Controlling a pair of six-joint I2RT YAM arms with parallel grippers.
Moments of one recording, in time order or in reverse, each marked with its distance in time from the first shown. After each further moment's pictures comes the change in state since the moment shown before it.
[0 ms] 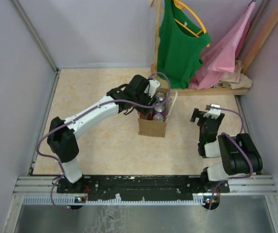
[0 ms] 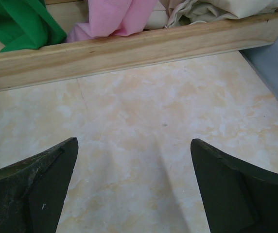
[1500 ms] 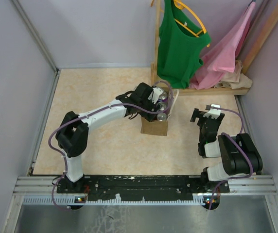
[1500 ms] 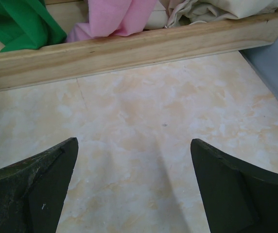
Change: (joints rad) left arm 0.005 0.087 -0.111 0.201 0.046 0.009; right arm 0.000 0.000 0.000 0.000 0.000 0.000
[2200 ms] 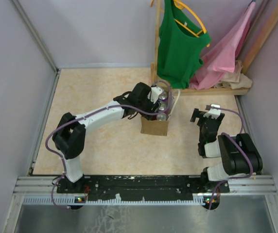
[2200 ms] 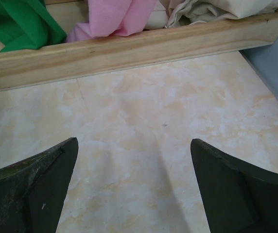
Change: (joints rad) left arm 0.001 -0.036 -0.063 0.097 0.035 0.026; right arm 0.000 0.000 0.000 0.000 0.000 0.000
